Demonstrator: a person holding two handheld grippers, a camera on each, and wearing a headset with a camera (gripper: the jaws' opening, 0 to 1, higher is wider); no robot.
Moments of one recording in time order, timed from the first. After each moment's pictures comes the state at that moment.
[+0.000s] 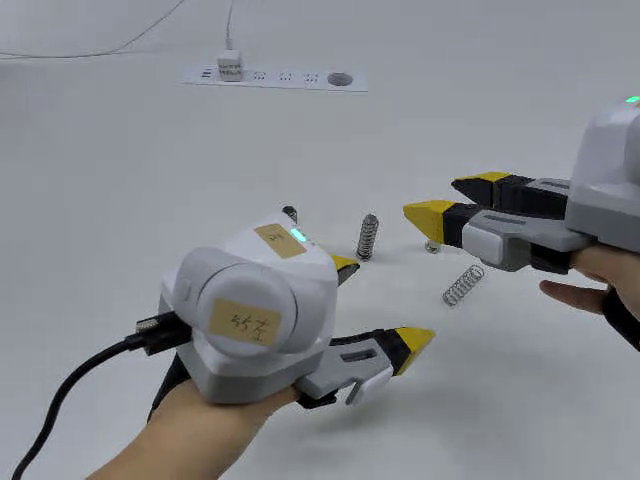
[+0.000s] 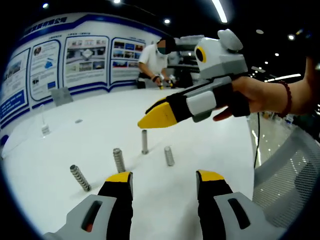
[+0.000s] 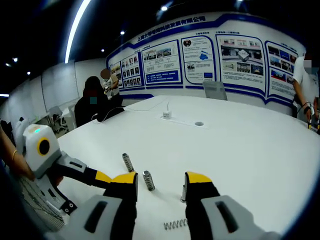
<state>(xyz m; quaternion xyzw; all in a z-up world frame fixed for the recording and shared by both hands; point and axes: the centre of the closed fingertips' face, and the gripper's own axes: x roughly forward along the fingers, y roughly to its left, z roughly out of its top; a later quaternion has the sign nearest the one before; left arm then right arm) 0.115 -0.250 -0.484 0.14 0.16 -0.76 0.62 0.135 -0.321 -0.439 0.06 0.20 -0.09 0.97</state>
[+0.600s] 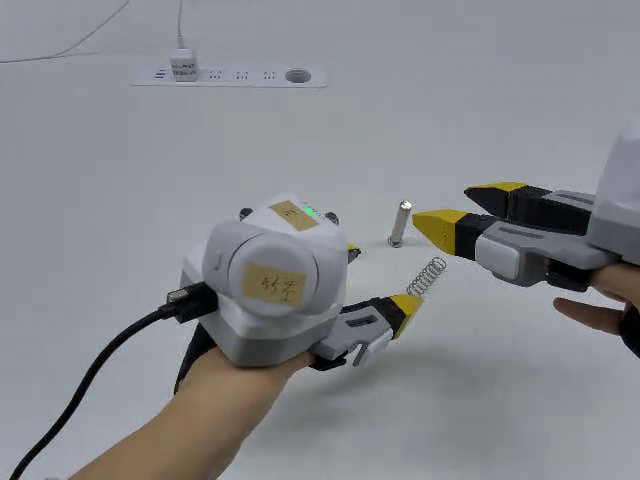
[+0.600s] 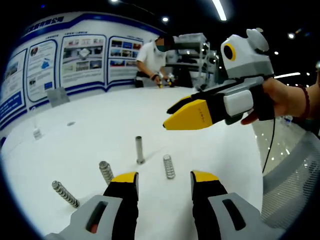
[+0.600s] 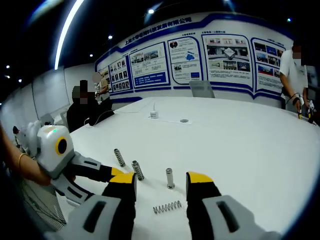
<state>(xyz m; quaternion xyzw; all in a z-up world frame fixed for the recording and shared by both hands) 0.104 -0.290 -0.494 0.14 0.16 -0.76 0.61 0.093 -0.335 -0.439 0.08 0.20 -0.14 0.97</state>
